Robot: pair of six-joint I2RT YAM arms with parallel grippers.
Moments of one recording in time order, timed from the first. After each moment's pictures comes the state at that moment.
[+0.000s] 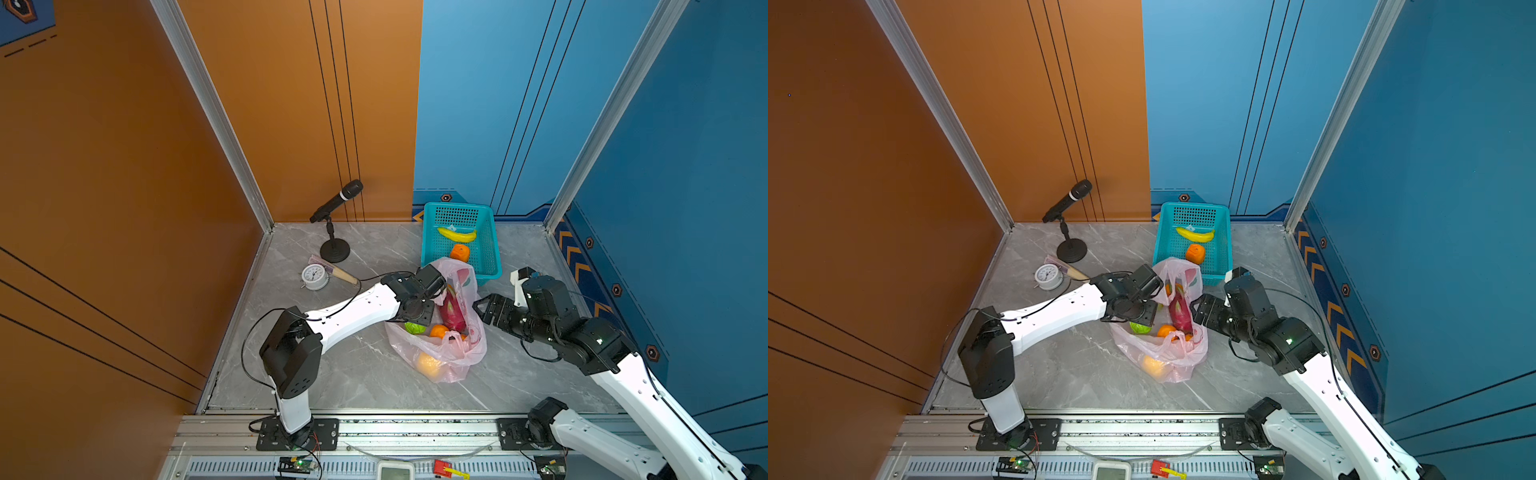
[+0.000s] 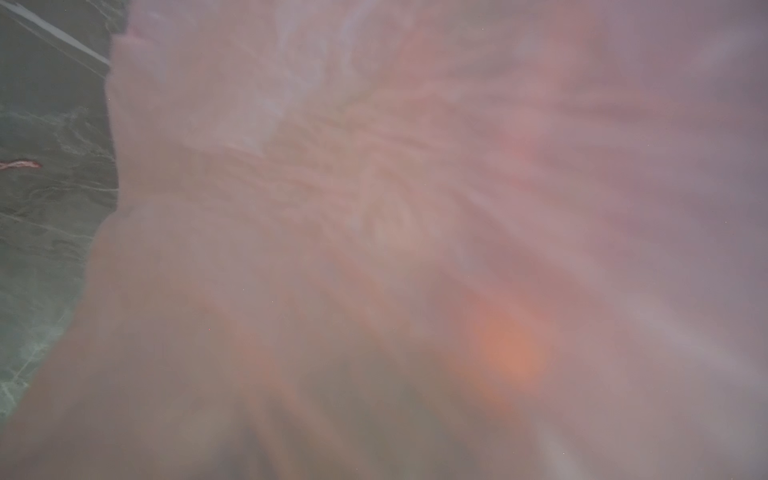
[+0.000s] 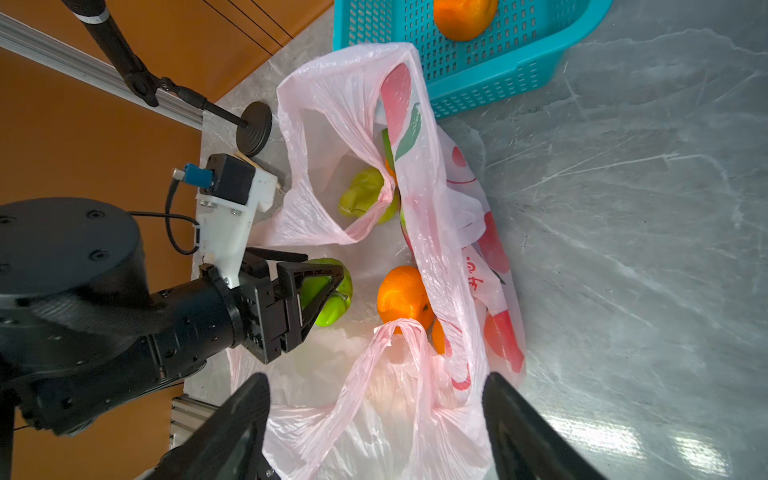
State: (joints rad) left arm -0.89 1.77 1.46 -0.84 -0.14 -0.56; right arm 0.55 0.87 1.06 -0.93 -0.03 0.84
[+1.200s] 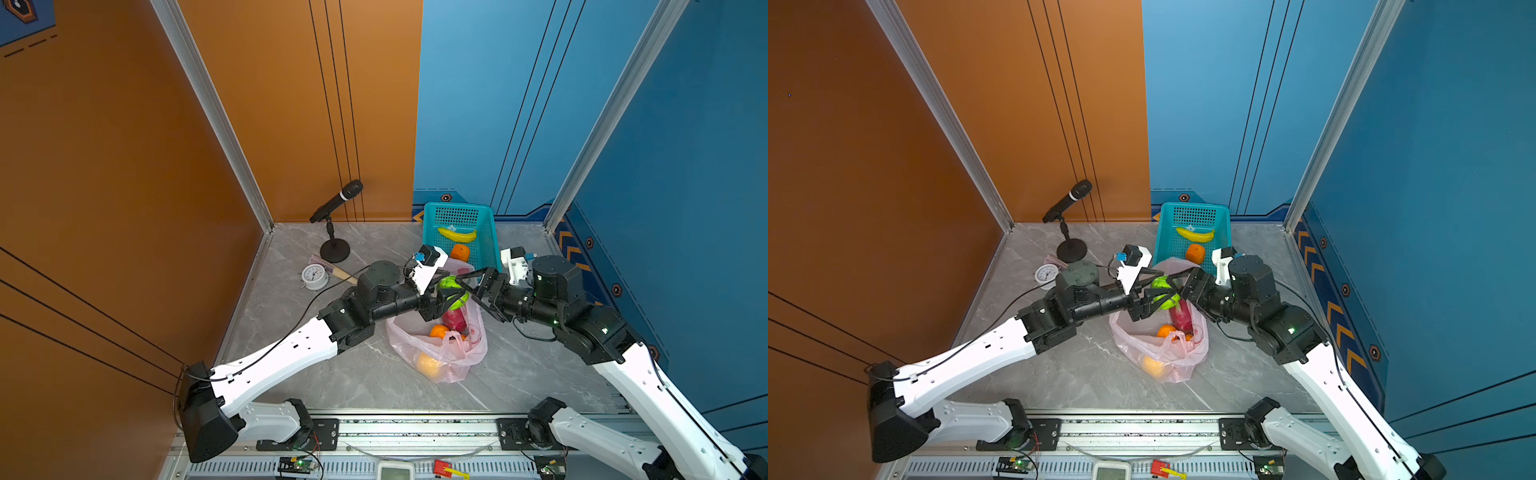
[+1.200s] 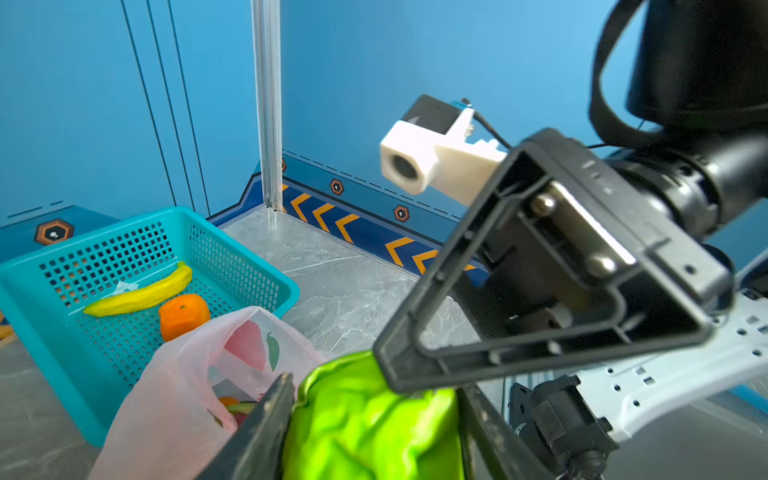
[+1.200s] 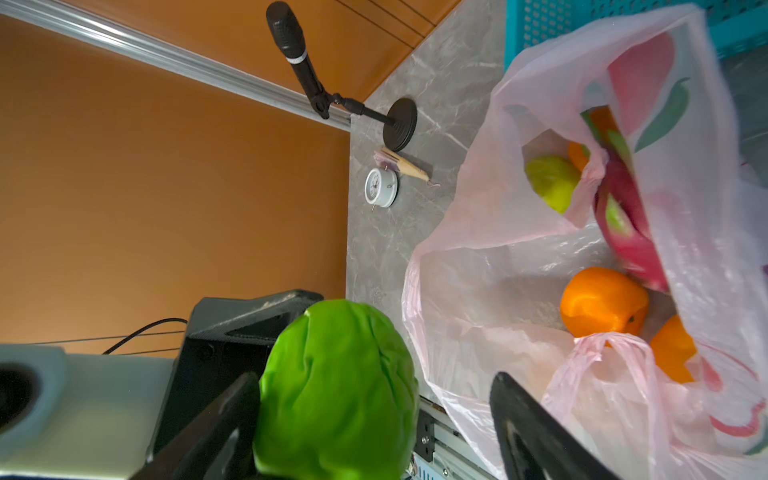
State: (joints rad) left arm -0.93 1.27 1.14 0.02 0.23 -0.14; right arm 0.57 0.95 1.20 -0.71 -0.31 1.06
